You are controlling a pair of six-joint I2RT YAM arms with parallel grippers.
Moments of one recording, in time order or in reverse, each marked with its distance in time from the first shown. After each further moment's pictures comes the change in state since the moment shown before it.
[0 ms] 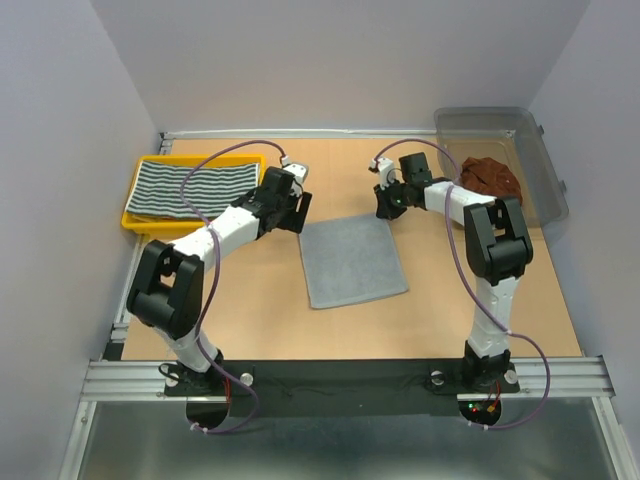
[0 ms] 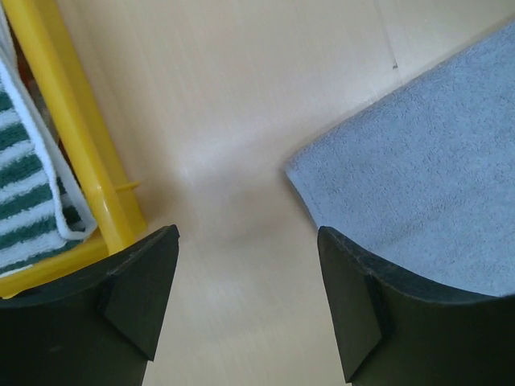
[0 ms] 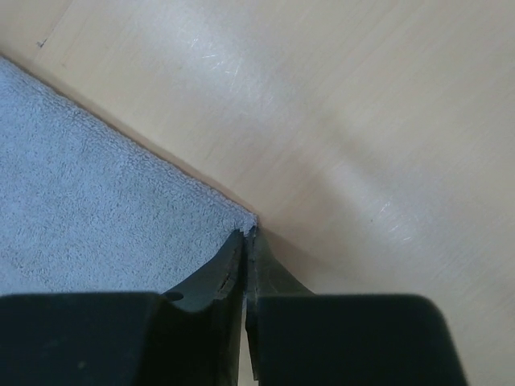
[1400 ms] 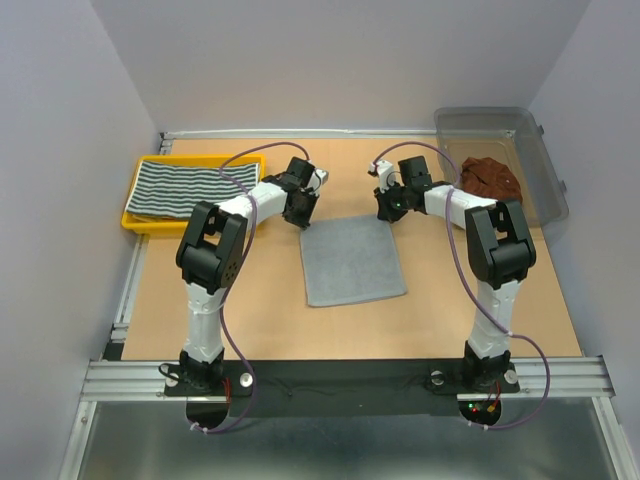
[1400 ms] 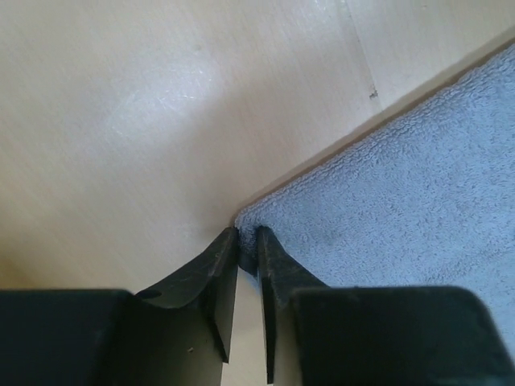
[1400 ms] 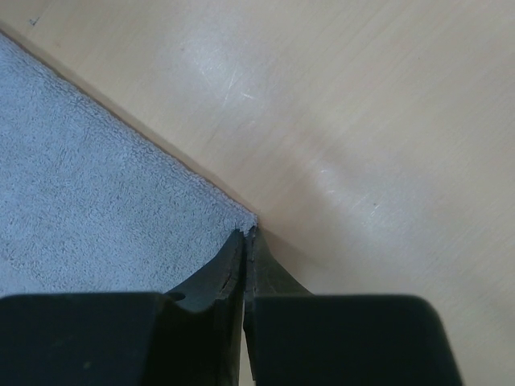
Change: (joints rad) left arm 0.005 0.449 0.379 -0.215 0.180 0.022; right arm 0.014 -0.040 -0.058 0.032 0.043 -0.021
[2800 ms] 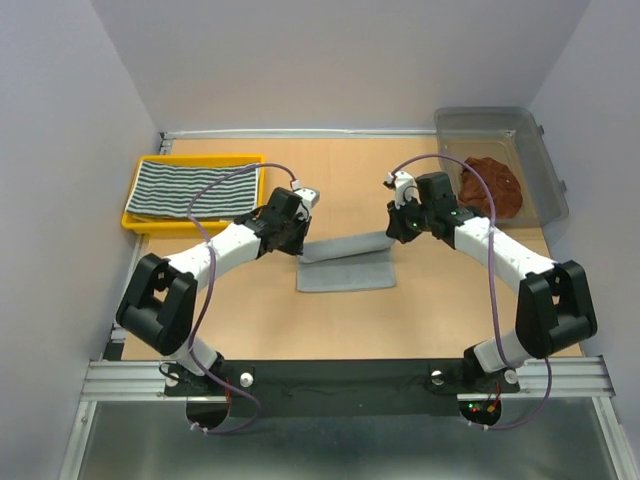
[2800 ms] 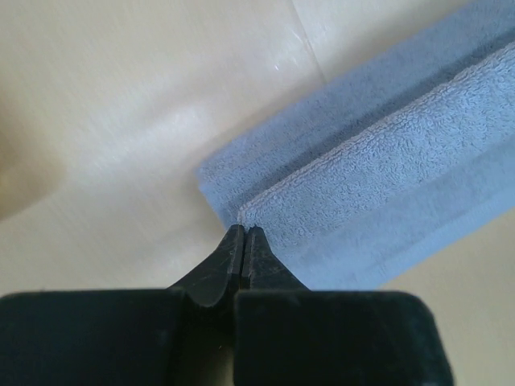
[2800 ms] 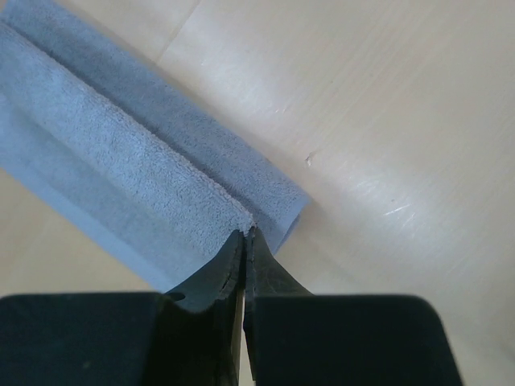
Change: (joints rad) left arm -0.082 -0.515 -0.483 0.147 -0.012 -0.108; right arm 0.068 -0.526 -0.326 -0.082 0.022 0.179
